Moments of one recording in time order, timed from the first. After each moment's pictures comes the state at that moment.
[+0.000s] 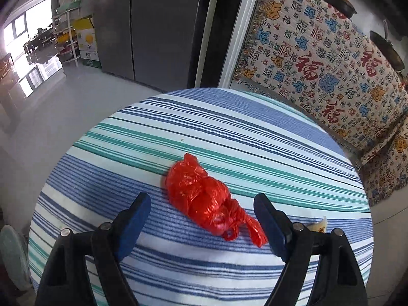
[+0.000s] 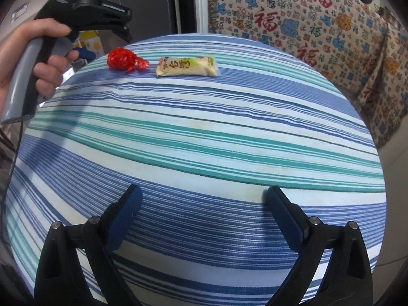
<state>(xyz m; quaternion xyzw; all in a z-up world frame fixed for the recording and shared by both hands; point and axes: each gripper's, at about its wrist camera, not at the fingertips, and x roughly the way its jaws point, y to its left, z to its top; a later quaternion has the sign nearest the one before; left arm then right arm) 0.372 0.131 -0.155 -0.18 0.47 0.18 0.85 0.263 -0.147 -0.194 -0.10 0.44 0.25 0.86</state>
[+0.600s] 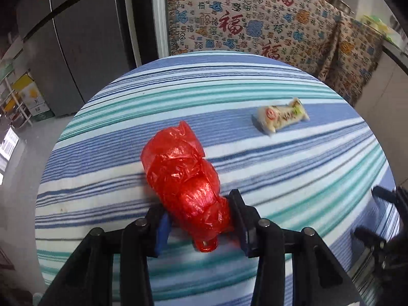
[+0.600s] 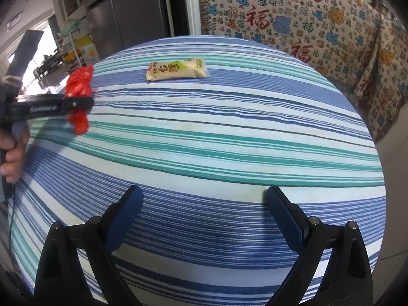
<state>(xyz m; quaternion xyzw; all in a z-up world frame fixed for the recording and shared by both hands) 0.255 0.094 -0.185 -0.01 0.46 0.00 0.89 0.265 -0.152 -0.192 -0.08 0.44 0.23 0.86</state>
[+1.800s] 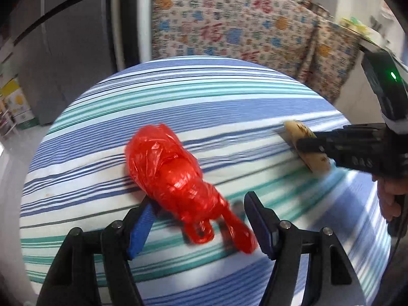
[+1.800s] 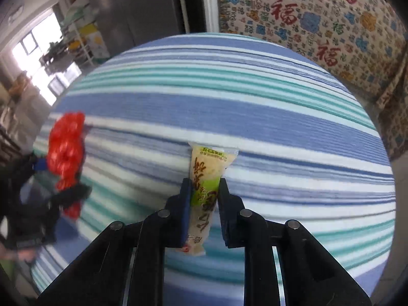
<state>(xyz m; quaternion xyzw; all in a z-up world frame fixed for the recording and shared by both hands) 0.243 0.087 -0.191 -0.02 0.44 -0.07 0.89 0.337 -0.087 -0.174 -0.10 0.49 0.26 0.83</state>
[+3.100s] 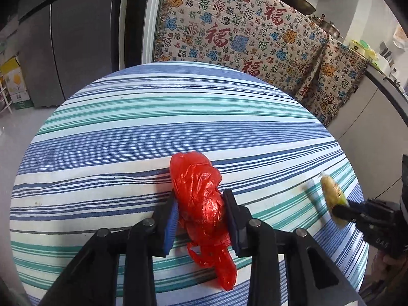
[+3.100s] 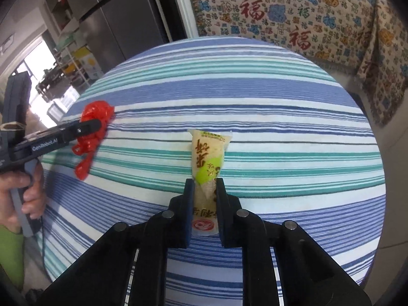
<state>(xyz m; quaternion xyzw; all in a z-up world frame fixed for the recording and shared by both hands) 0.263 0.102 -0.174 -0.10 0.44 -0.03 0.89 0.285 -0.160 -0.163 -0.02 0.47 0.24 0.85</state>
